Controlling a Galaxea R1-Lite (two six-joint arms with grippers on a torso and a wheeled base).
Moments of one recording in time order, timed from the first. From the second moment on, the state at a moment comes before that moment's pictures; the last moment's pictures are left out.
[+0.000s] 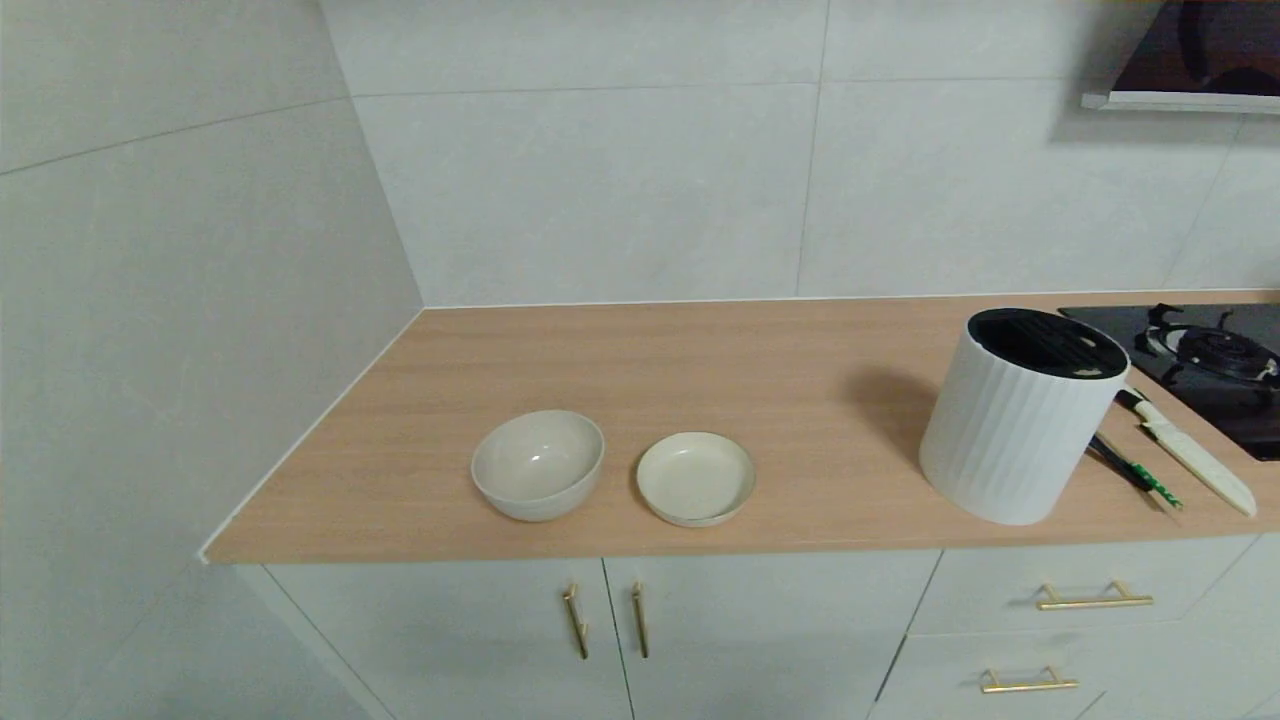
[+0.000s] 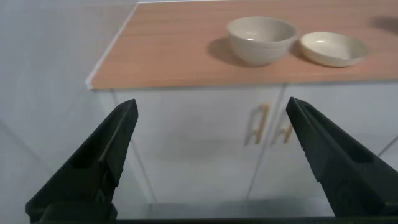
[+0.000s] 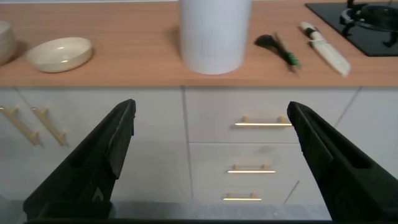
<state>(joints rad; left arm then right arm) 0.00 0.00 0.00 0.00 -0.01 0.00 0.00 0.00 0.00 0.00 0.02 0.00</state>
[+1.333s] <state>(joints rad) 0.00 0.00 0.00 0.00 -0.01 0.00 0.00 0.00 0.00 0.00 0.02 0.00</state>
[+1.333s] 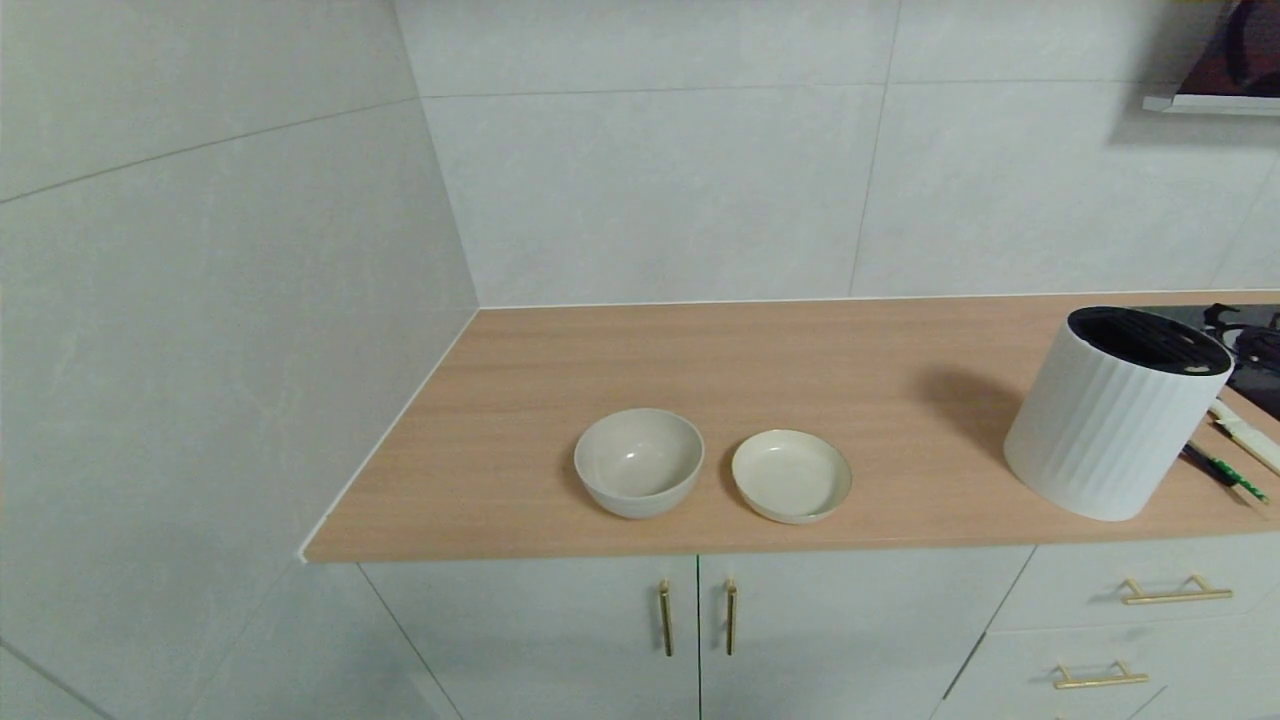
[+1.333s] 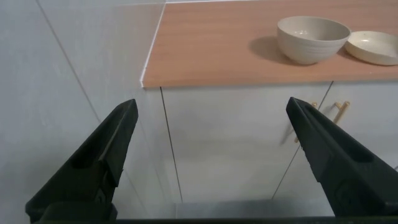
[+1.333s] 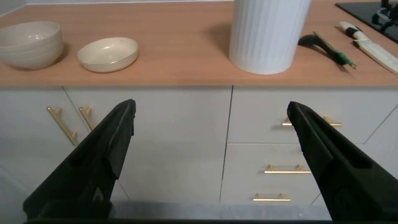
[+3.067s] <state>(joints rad) 0.00 0.00 0.00 0.00 -0.01 0.00 0.00 0.00 0.00 0.00 0.02 0.00</state>
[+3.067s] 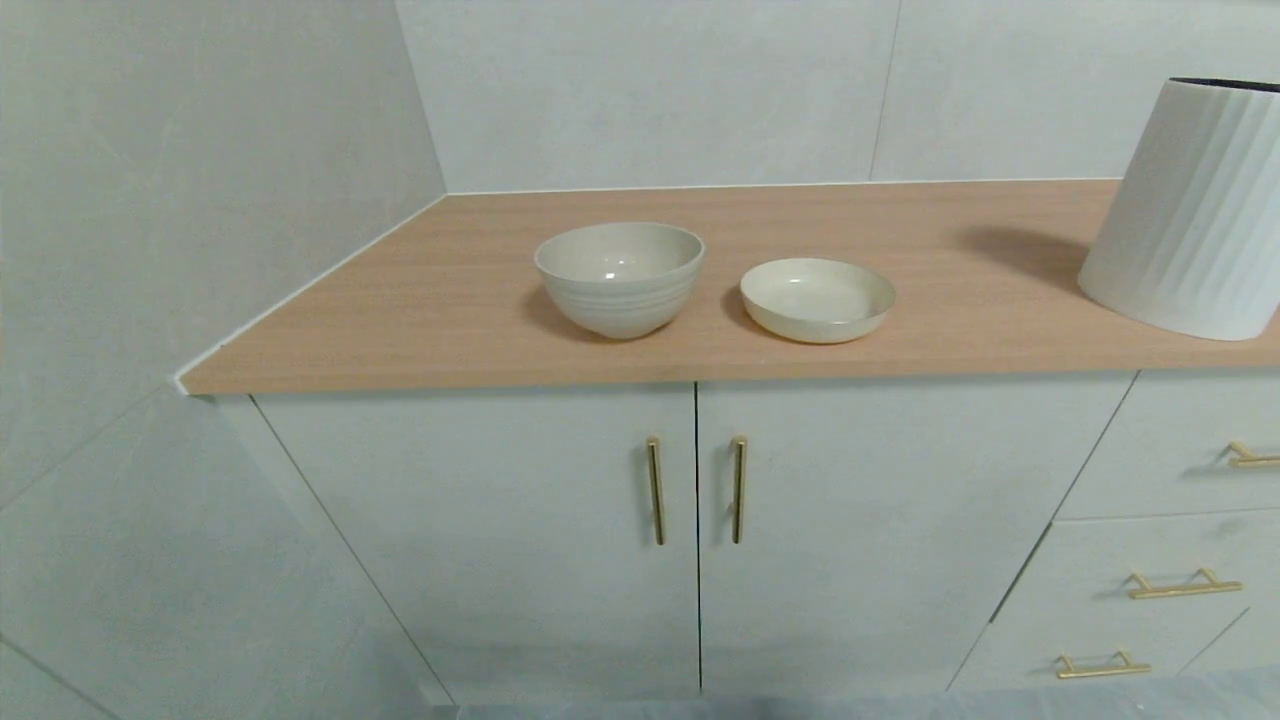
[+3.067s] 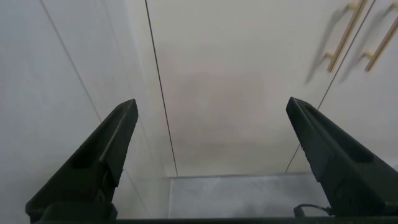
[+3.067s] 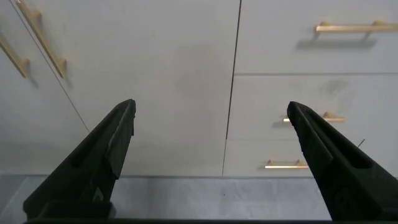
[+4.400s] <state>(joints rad) 0.00 0.00 0.00 0.00 -0.01 0.00 0.00 0.00 -0.02 0.00 0.04 -0.07</state>
